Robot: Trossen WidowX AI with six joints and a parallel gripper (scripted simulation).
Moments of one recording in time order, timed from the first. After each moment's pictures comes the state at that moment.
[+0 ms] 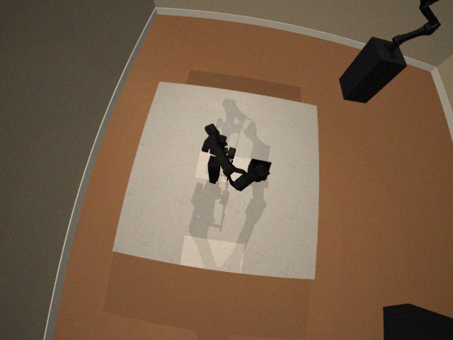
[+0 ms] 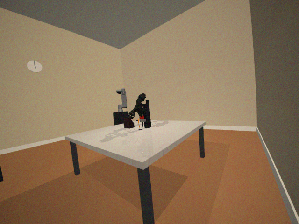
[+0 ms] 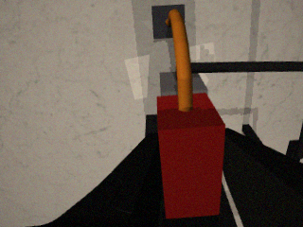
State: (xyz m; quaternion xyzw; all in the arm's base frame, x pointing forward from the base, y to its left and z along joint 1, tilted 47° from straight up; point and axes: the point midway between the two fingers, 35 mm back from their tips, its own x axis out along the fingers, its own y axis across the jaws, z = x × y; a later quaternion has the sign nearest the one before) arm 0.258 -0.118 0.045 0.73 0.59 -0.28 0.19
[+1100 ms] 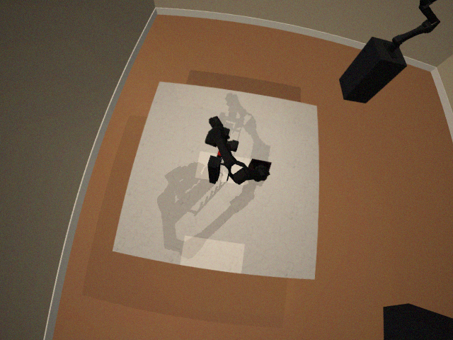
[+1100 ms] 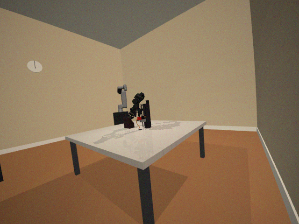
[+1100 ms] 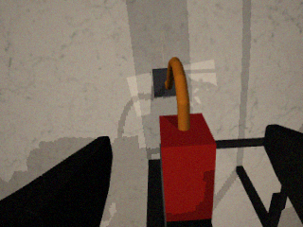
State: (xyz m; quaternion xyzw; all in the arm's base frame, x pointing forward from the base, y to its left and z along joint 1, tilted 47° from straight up) arm 0.243 -0.155 0.014 0.73 0.58 -0.31 0.21
